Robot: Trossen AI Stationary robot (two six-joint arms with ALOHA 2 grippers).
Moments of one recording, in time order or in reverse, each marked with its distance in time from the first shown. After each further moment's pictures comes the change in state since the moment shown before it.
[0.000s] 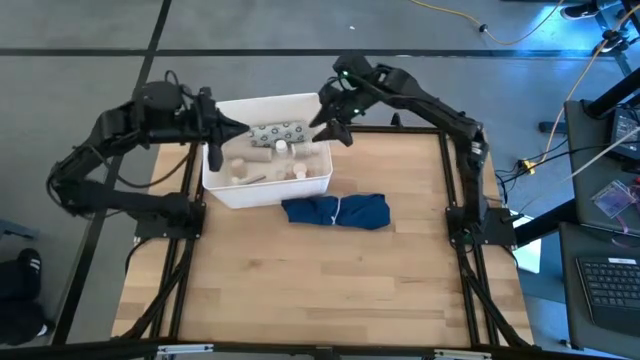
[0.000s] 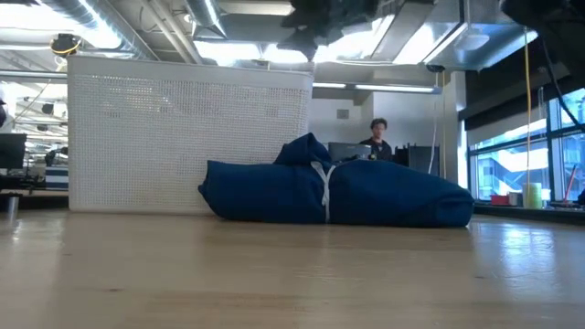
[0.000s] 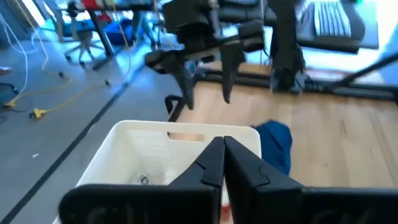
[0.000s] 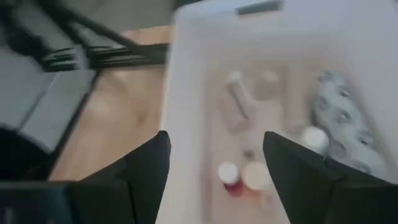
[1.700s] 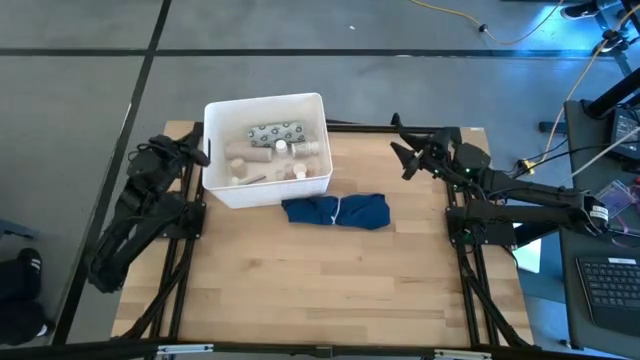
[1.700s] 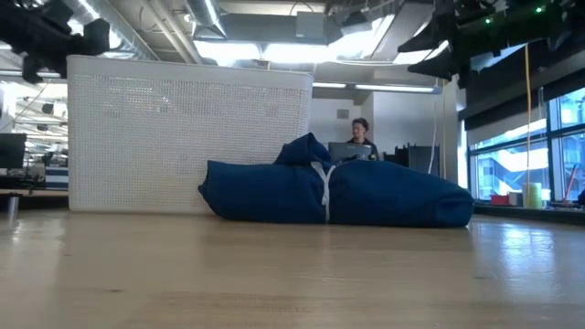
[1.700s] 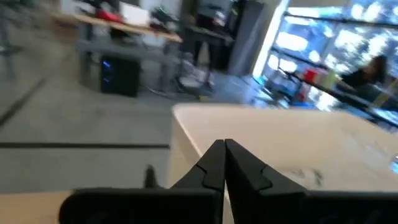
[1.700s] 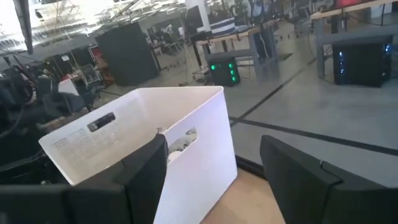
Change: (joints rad) left arm 0.580 -0.988 -1.143 0.466 -0.325 -0.404; right arm 0.165 -1.312 -1.775 1.204 1.023 0.592
